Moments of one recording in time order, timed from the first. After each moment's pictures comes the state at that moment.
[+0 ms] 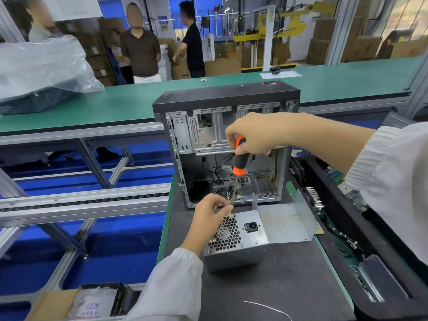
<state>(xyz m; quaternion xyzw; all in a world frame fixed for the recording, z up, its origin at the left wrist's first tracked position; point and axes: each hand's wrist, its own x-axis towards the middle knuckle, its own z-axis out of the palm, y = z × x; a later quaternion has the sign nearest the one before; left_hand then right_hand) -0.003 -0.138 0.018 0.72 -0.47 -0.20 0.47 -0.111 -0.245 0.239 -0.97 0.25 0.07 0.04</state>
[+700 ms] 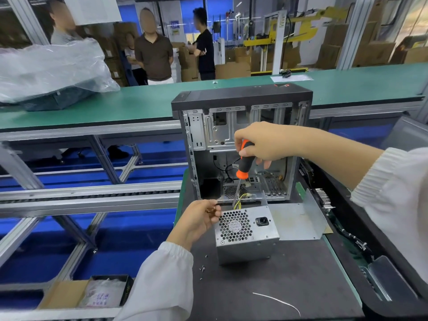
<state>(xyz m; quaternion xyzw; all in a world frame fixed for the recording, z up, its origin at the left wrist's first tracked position) 0.027 -0.100 0.031 0.53 -0.15 -0.53 0.65 -0.115 -0.211 0.227 -0.96 0.26 0.03 0.14</state>
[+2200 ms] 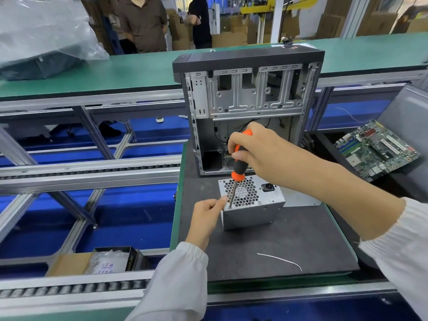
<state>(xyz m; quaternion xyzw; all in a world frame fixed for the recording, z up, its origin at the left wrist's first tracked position) -0.006 -0.046 -0.030 0.71 -0.29 -0.34 0.55 -0.133 -0.133 0.157 -0.96 0.23 -0.09 0.09</state>
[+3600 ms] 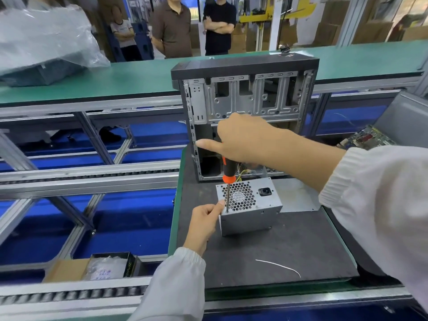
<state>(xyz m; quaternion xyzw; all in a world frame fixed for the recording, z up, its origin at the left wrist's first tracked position) -0.006 -0.048 -0.036 0.70 -0.29 -0.35 0.56 -0.087 -0.141 0.187 -0.97 0.25 -0.05 -0.03</state>
